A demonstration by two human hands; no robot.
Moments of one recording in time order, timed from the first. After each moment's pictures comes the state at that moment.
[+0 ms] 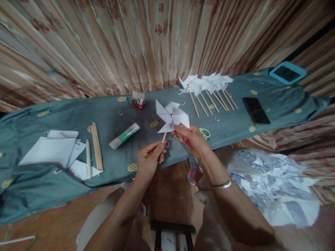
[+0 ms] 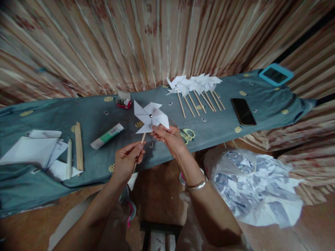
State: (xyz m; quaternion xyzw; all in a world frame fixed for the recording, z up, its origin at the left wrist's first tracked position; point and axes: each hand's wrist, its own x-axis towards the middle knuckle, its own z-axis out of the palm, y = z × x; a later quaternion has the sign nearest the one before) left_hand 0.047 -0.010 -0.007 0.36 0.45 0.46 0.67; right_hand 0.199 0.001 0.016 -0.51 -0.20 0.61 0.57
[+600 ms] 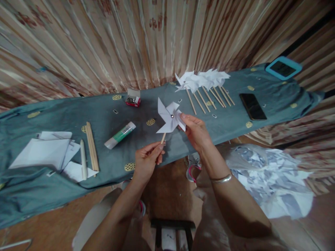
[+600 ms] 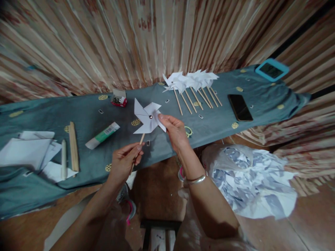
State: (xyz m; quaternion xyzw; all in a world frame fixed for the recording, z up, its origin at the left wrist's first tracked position) left_hand 0.046 -0.014 -0.007 0.38 0.46 0.43 0.67; right_hand 0.213 0.009 0.012 -0.51 -0.21 0.52 0.65
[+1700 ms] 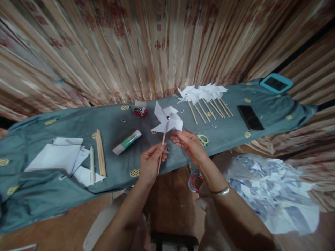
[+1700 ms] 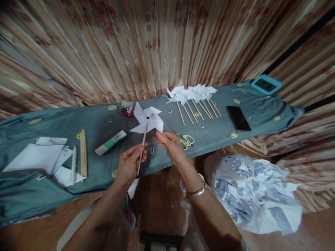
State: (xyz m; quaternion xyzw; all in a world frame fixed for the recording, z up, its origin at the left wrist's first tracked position) left_hand 0.050 -0.003 0.001 0.28 0.44 0.47 0.71; right_hand 0.197 -0.005 0.010 -0.55 -0.24 0.56 0.57
